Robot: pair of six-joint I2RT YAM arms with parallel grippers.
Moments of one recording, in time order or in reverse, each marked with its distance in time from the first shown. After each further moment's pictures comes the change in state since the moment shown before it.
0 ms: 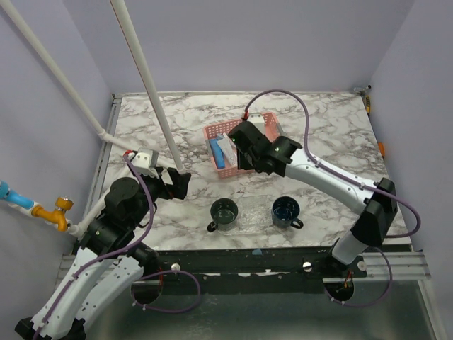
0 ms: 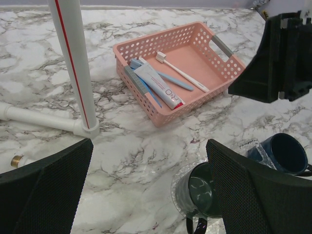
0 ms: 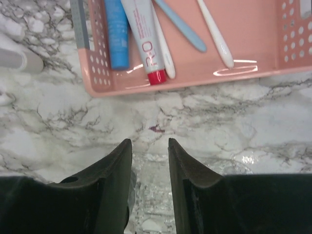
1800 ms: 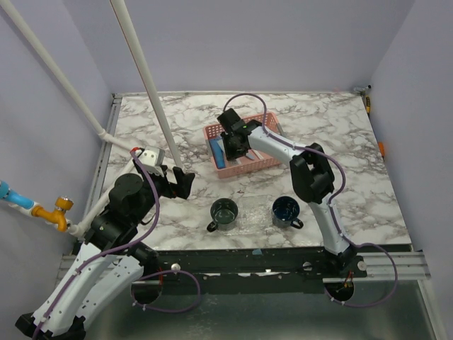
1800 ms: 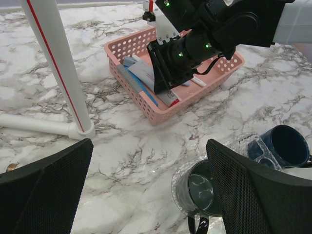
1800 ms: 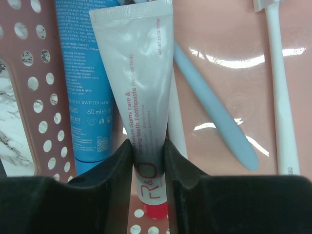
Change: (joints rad) left arm 0.000 0.046 0.000 0.027 0.049 0.037; right arm -0.264 0.687 0.418 0.121 -0.362 -0.286
